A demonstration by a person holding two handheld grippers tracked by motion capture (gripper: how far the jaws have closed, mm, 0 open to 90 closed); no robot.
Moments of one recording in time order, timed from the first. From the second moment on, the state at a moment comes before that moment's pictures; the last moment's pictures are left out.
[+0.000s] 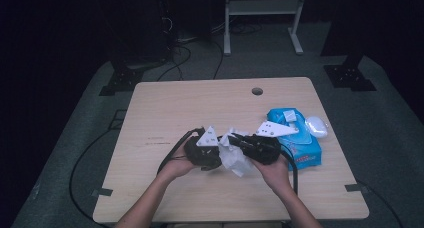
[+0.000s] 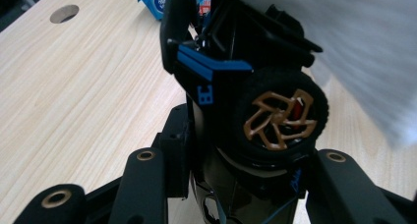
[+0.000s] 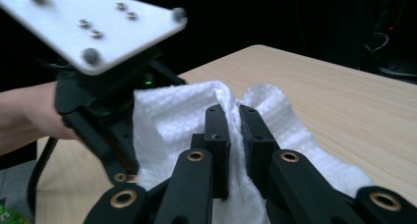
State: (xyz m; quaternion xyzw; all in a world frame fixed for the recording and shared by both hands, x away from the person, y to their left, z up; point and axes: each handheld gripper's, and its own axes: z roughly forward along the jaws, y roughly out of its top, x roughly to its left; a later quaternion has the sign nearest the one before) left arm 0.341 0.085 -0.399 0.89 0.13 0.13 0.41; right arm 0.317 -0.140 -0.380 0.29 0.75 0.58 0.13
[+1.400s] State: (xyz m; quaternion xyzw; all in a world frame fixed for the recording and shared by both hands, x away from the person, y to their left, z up) left arm 0.346 0.089 -0.417 0.88 0.15 0.11 0.43; right arm 0.329 -0.155 -0.414 0.34 0.74 0.56 0.11
